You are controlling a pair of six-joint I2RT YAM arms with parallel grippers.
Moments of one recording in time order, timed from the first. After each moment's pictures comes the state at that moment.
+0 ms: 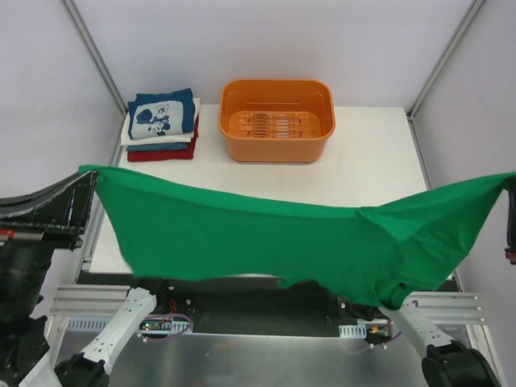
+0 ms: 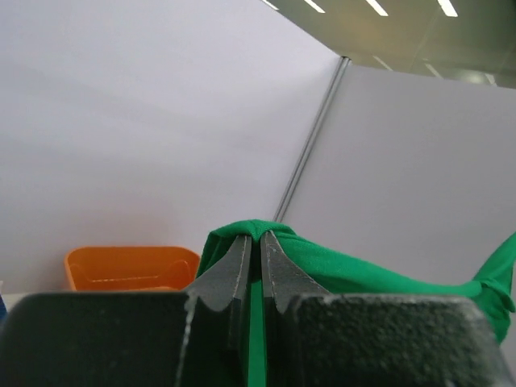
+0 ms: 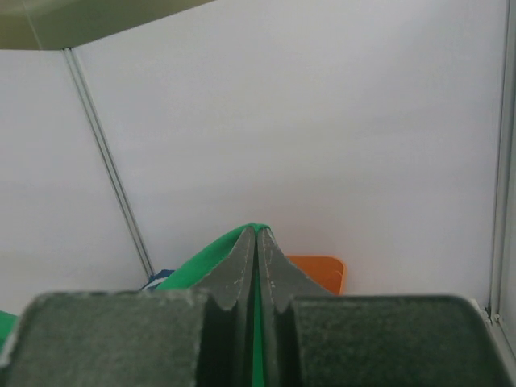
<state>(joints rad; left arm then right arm) -0.27 0.52 1.65 -0.54 0.16 -0.54 0.22 0.79 2.27 -0.98 -0.01 0.23</state>
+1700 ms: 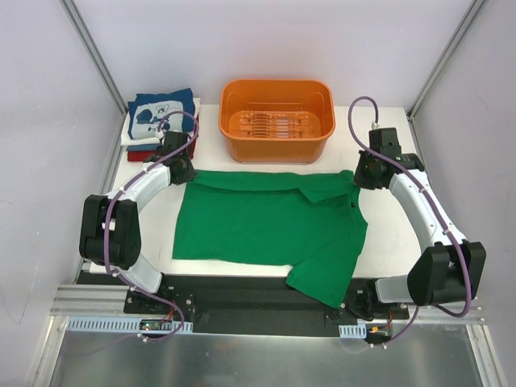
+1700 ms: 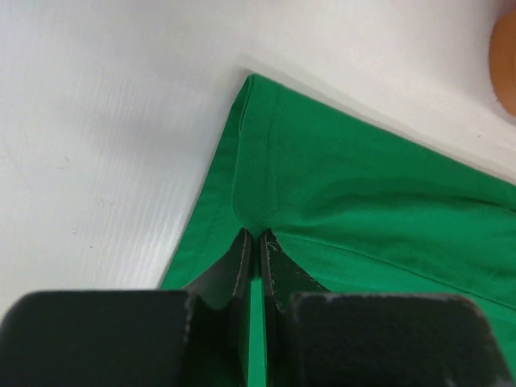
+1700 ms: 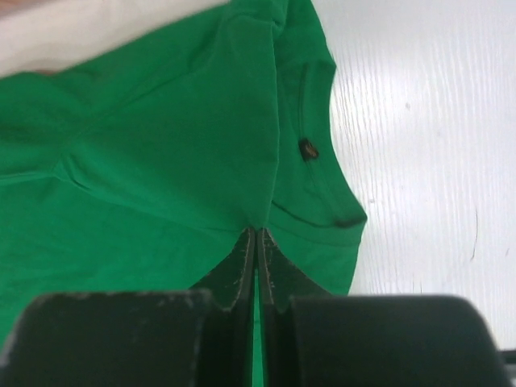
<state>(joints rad) -0.16 1.60 1.07 -0.41 -0.15 -0.51 0.14 1.37 1.20 -0.81 0.07 0.35</state>
